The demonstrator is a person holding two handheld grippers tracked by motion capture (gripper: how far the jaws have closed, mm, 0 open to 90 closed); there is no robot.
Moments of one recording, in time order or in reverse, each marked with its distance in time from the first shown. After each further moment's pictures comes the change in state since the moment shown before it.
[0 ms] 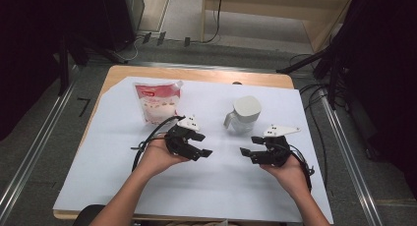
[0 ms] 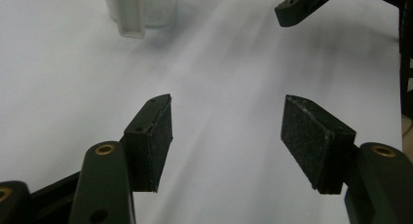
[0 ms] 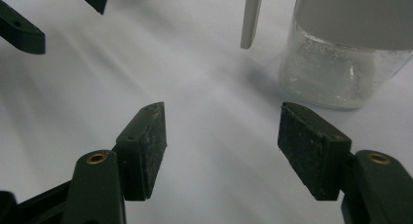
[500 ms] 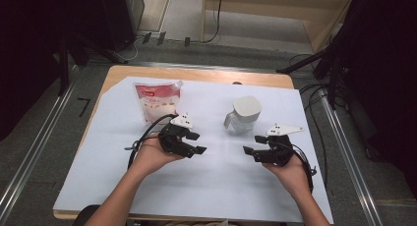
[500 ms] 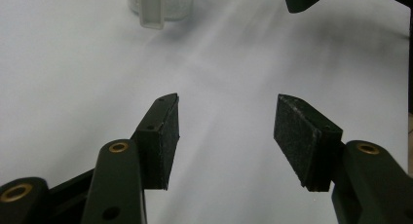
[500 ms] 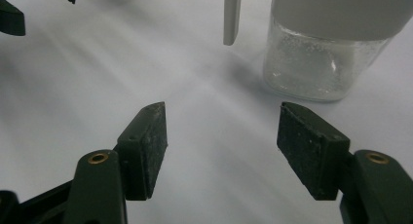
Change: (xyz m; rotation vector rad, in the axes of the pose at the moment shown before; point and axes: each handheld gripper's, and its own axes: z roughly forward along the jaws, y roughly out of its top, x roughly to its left) left arm 0.005 -0.004 -0.012 0.007 0.011 -0.039; right arm -0.008 -0.003 -0.004 -0.003 -0.024 0.029
